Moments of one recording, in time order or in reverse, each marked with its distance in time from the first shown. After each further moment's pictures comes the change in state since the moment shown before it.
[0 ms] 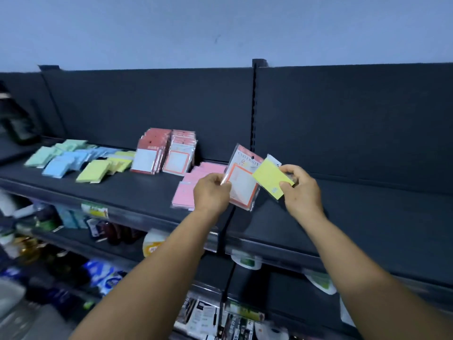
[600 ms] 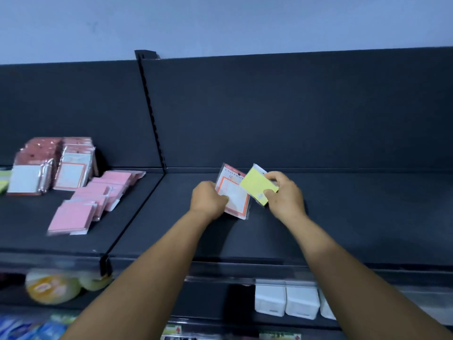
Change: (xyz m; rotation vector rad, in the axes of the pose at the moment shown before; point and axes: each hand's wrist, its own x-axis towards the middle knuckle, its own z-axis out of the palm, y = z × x) left_hand -0.043 0.062 0.190 0.347 -0.365 0.099; right_hand 0.038 0.110 -0.153 -0.272 0.062 0.190
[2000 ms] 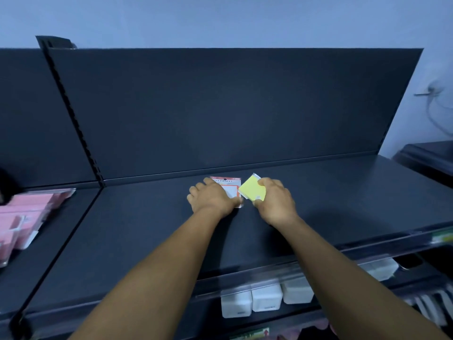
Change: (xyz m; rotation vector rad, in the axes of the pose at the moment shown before) left_hand 0.019 0.059 0.092 0.389 -0.111 0.094; right_hand 0.000 0.046 -0.047 -0.409 0.030 0.156
